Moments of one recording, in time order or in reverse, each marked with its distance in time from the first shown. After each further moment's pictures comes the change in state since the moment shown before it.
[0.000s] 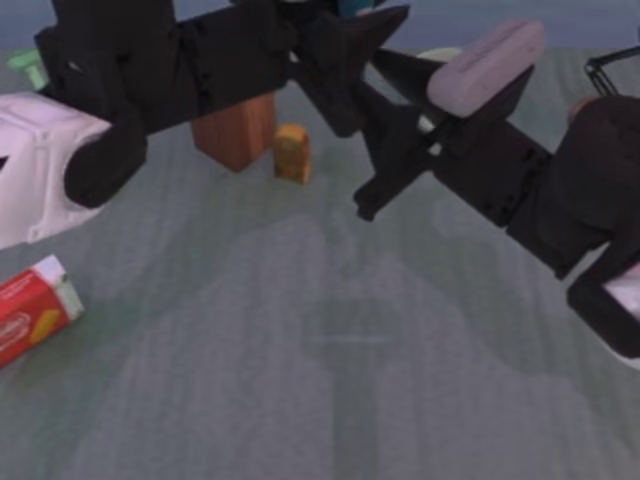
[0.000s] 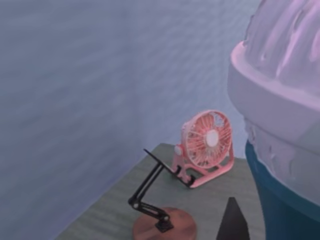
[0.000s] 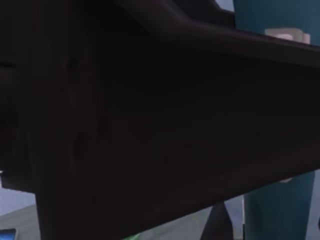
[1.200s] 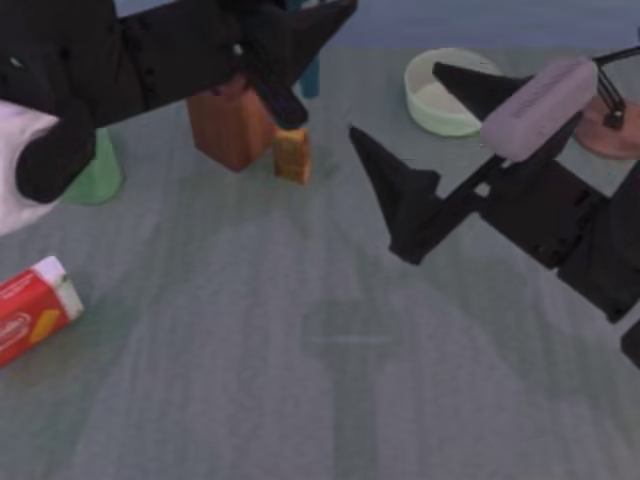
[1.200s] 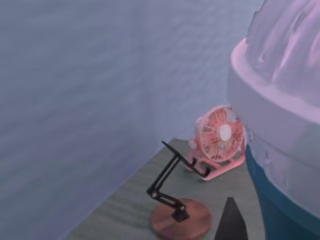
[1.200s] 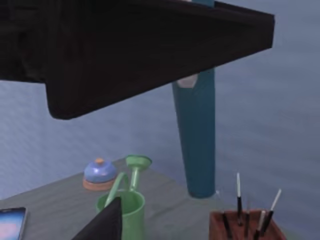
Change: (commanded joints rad) left arm 0.094 -0.049 -0.039 -0.008 0.079 0.006; right arm -0.024 -0.141 -0.161 0.006 -0.023 0.001
